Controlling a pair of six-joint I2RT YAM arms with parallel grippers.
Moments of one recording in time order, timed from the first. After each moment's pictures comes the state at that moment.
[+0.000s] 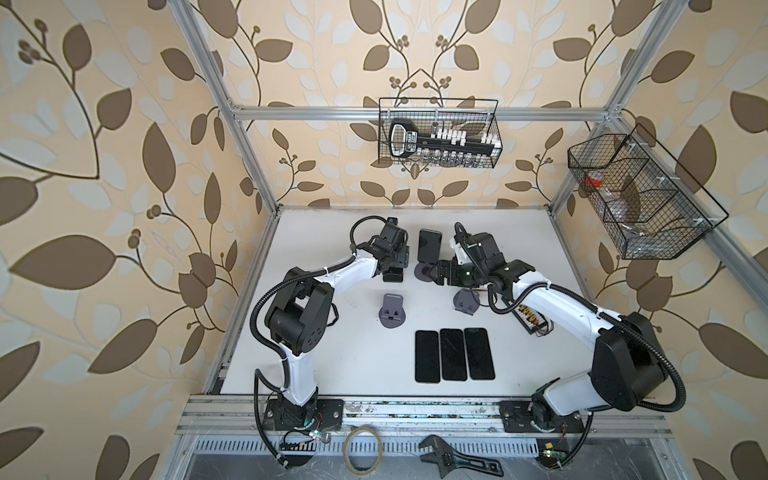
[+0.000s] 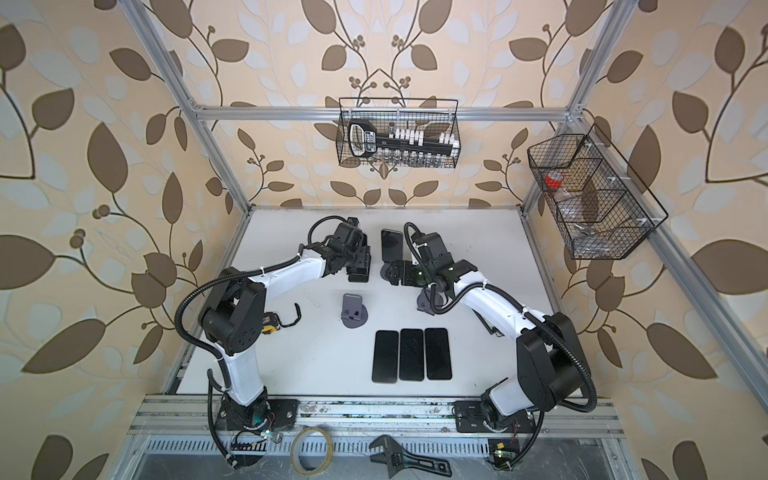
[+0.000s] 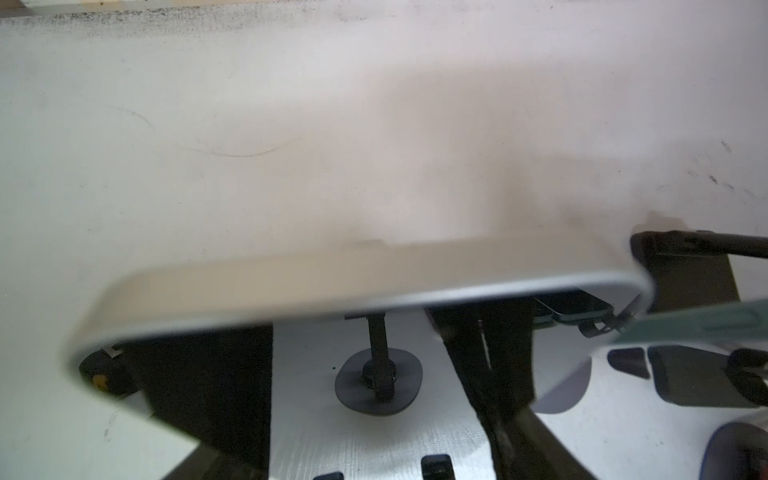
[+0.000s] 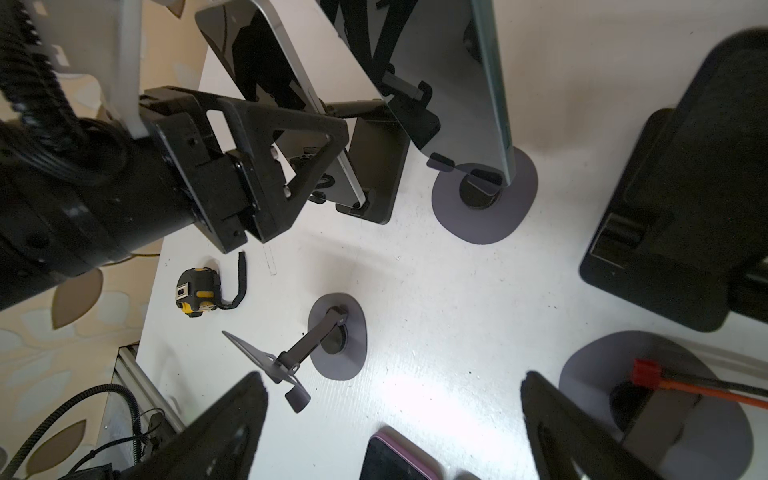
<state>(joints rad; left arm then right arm) -0.52 1.88 1.36 -0.31 -0.19 -0.34 0.48 1.49 1.07 -0.38 -0.23 0.50</state>
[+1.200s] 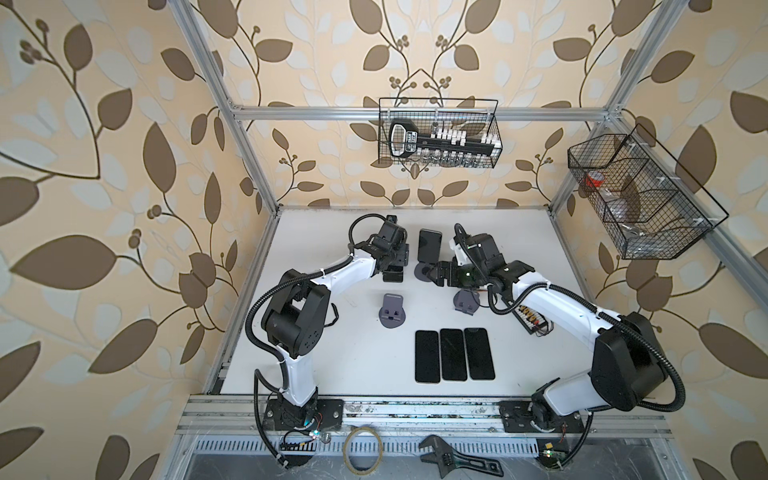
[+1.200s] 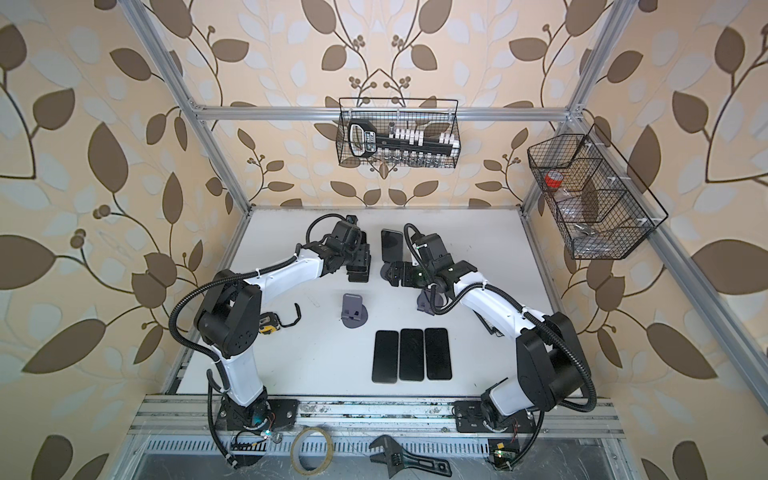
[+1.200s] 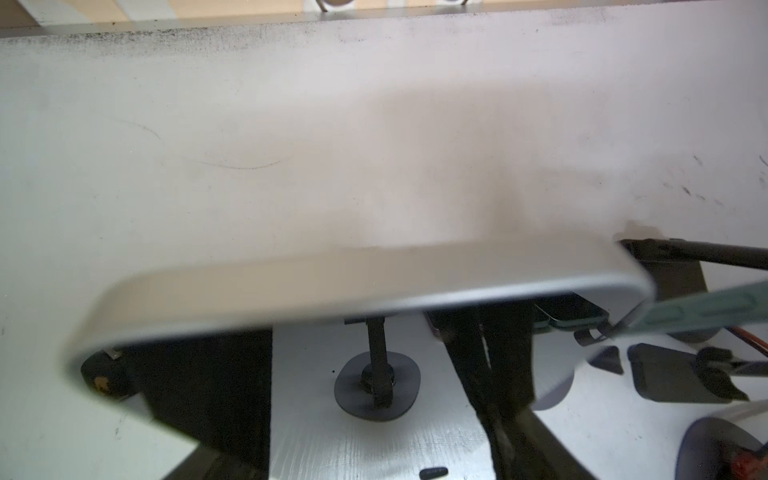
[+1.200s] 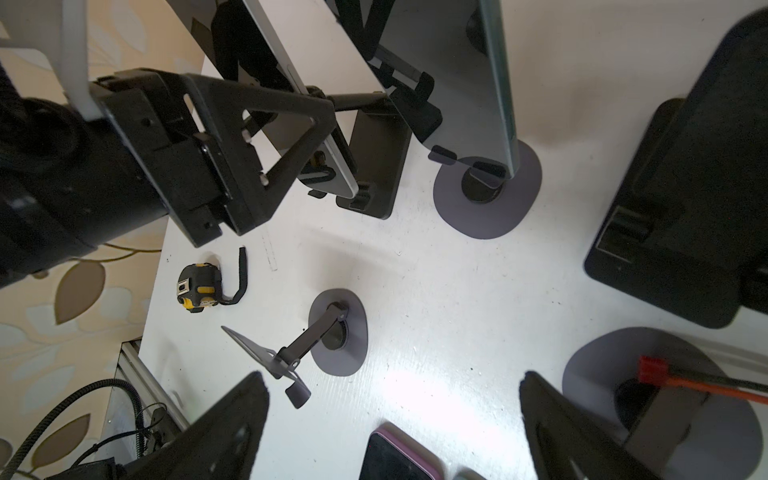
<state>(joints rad) -0.52 1.85 1.35 -0.31 -0.18 -0.34 0.48 1.49 1.06 -0.38 -0.24 0.50</state>
